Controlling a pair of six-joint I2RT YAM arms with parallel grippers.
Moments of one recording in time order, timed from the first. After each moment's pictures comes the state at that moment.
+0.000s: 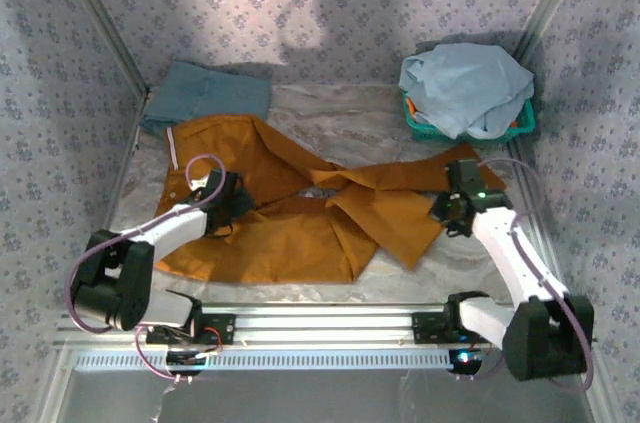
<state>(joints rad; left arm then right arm) -0.34 1.36 0.61 -0.28 -0.20 -0.89 0.03 1.05 0.78 -0.86 0.12 0.66</state>
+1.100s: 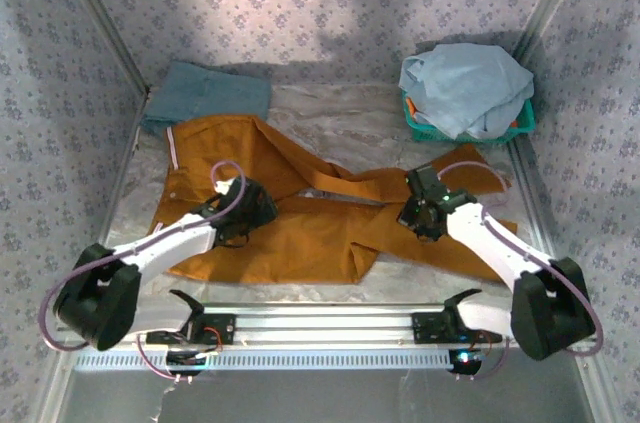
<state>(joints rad) -0.60 1.29 0.62 -0.34 -0.22 -0.93 0.38 1.23 0.70 -0.71 0.07 0.91</state>
